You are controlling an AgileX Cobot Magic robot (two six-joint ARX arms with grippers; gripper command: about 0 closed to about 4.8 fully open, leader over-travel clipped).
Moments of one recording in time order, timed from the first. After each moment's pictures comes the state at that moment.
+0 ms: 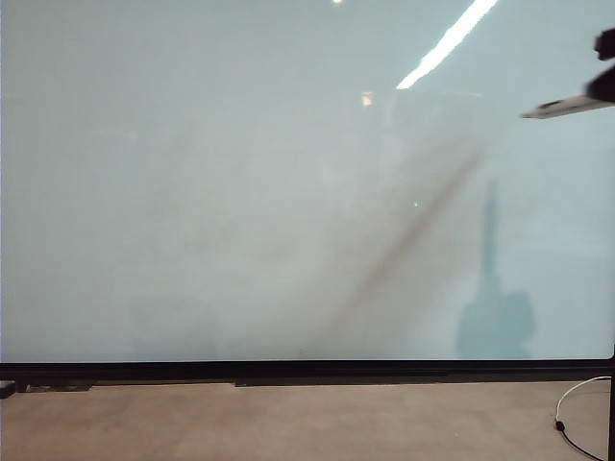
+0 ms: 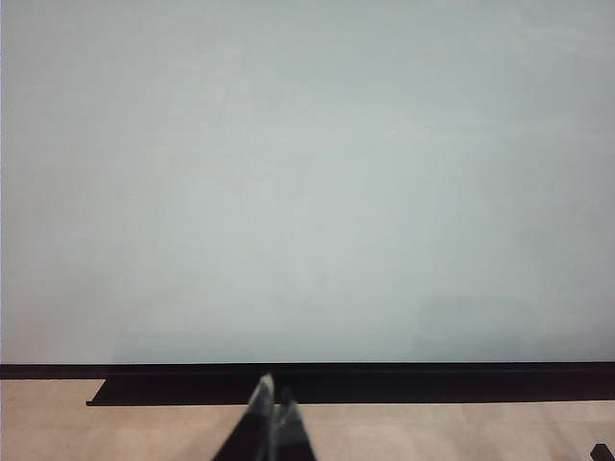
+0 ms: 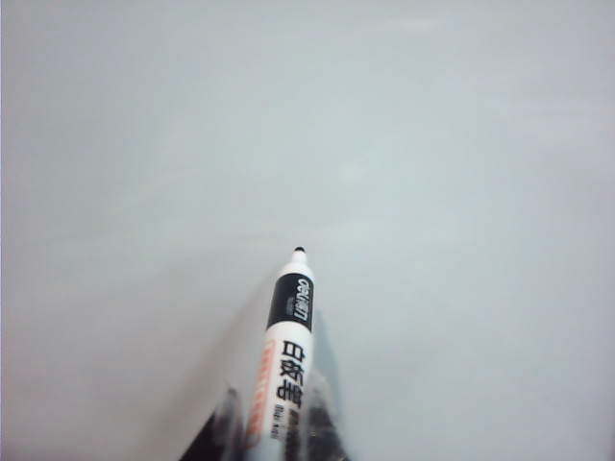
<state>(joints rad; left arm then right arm) 0.00 0.00 0.00 -0.04 0.00 -0.01 0.08 0.95 0.20 0.90 -0.21 0.11</state>
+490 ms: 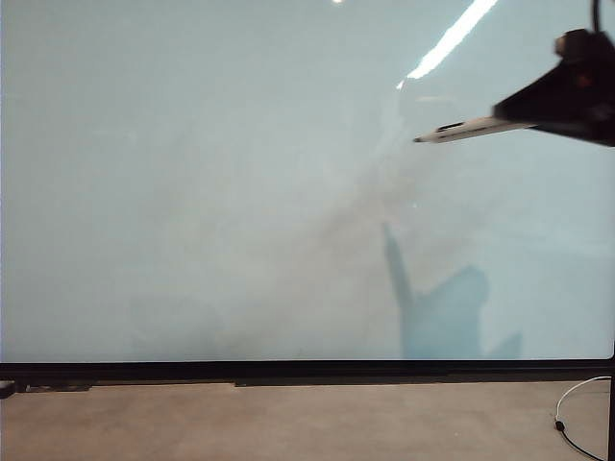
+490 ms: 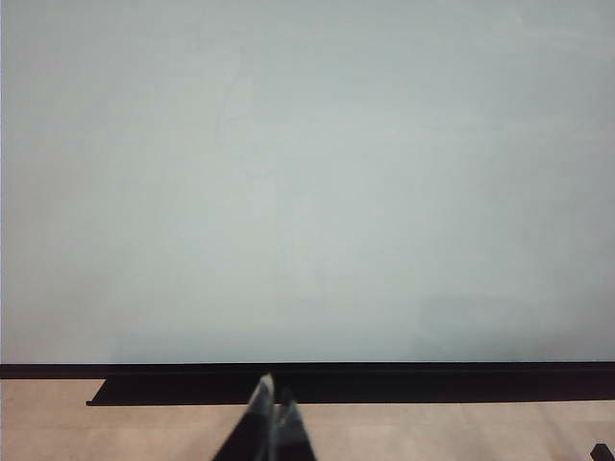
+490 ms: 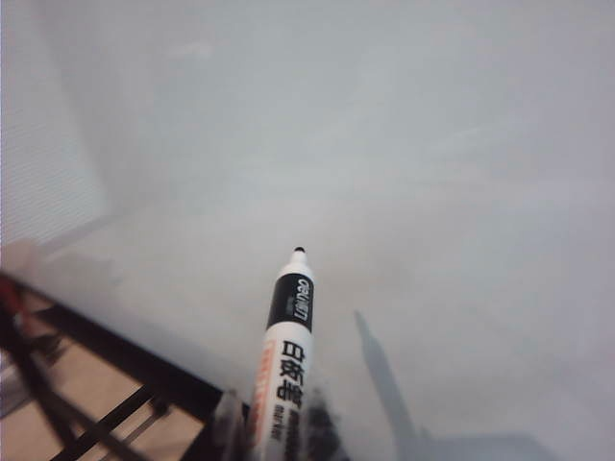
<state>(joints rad) 0.00 0.00 0.00 -0.04 0.00 -0.01 0.15 1.15 0.29 0.91 -0.53 0.11</state>
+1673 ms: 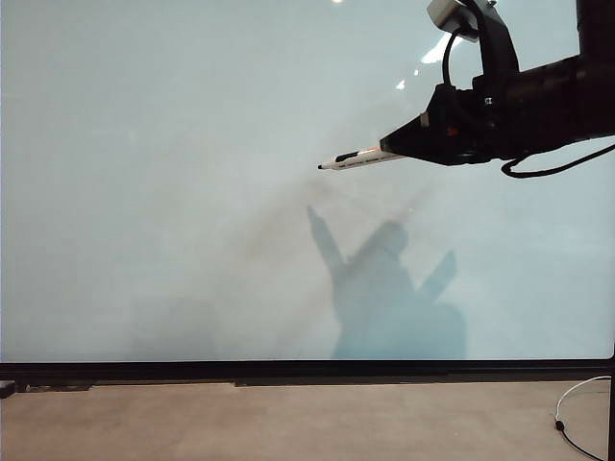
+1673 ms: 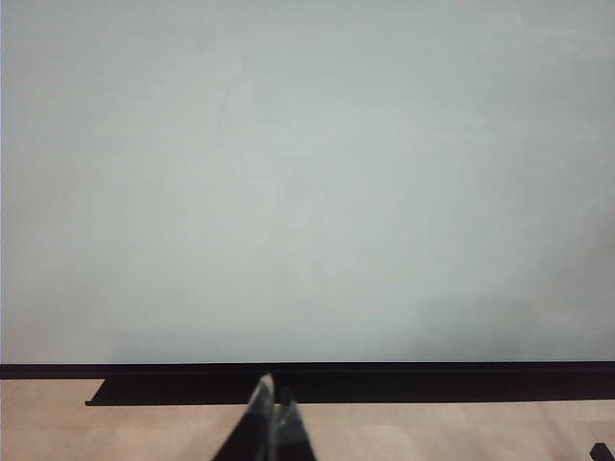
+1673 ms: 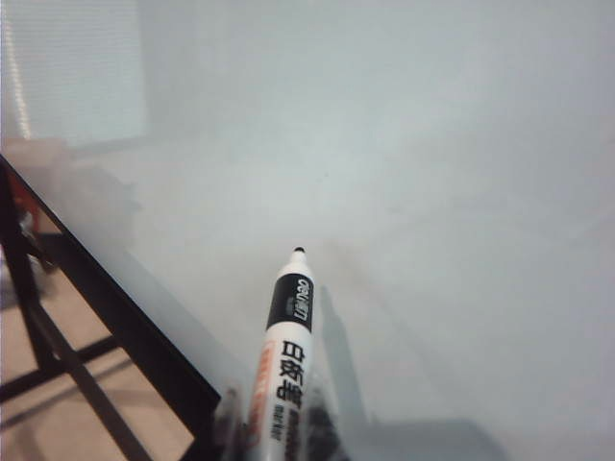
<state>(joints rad) 0.00 0.00 0.00 -0.04 0.00 -0.01 0.36 1.47 0.52 0.93 -0.47 -0.15</state>
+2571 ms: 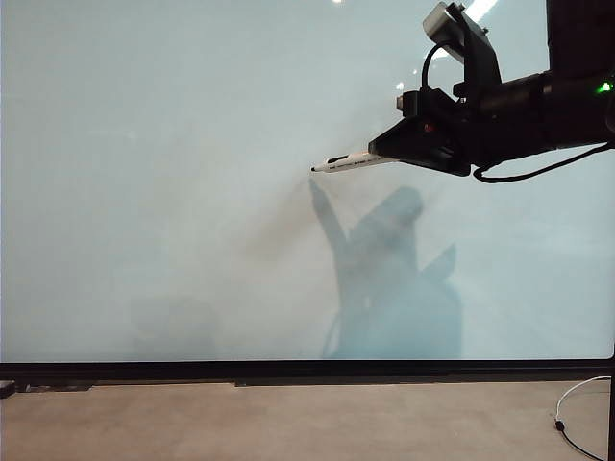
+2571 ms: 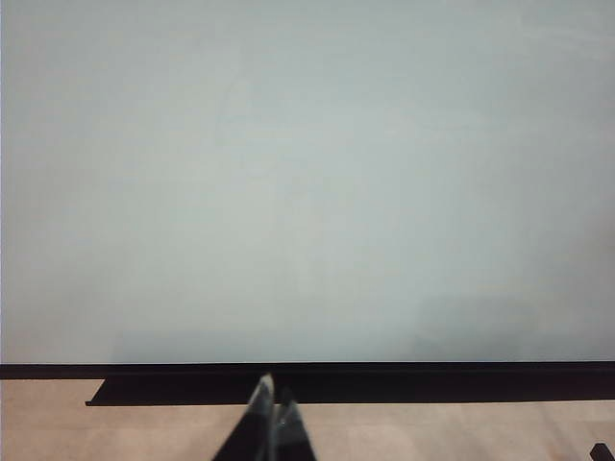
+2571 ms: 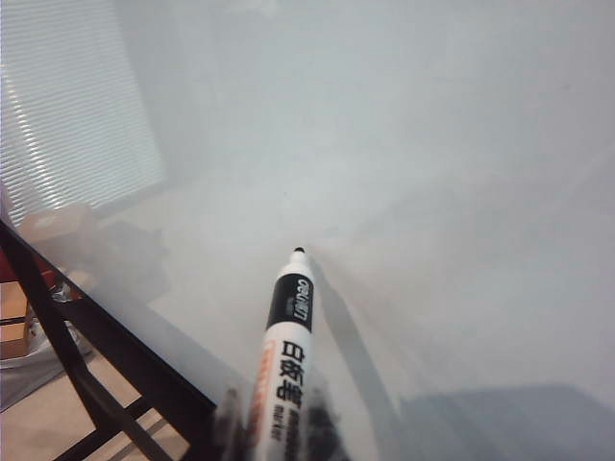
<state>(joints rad) 0.00 0.00 0.00 -0.04 0.00 -0.01 0.37 1.57 0.60 0.98 -0.43 0.08</state>
